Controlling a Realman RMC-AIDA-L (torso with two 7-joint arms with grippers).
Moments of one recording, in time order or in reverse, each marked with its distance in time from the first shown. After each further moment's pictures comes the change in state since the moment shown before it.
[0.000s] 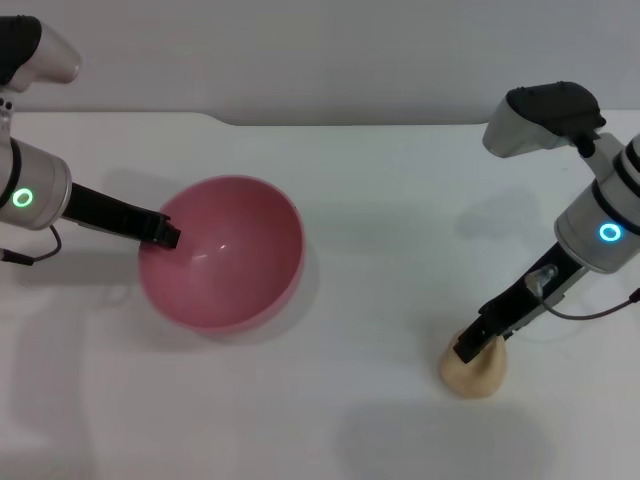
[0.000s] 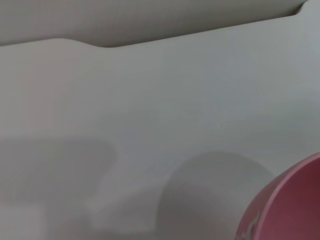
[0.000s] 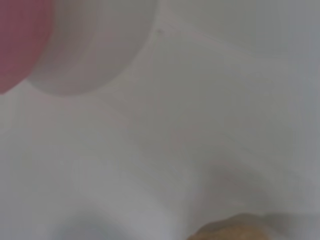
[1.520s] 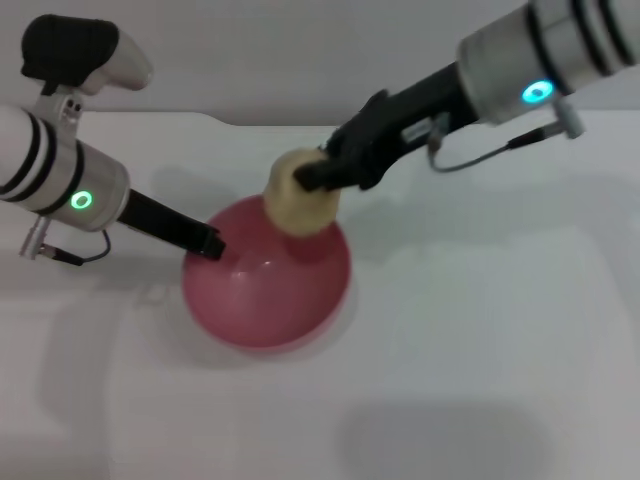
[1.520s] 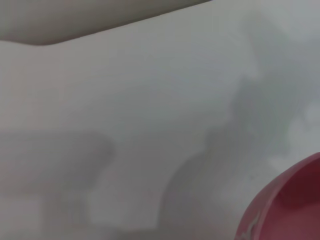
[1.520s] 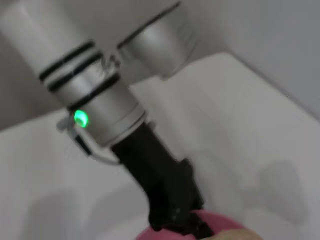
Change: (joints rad) left arm -0.046 -0.013 0.145 -0.011 -0.020 -0.012 -0.041; right arm 0.008 -0.001 -0.129 -0.334 0.512 0.070 -0.398
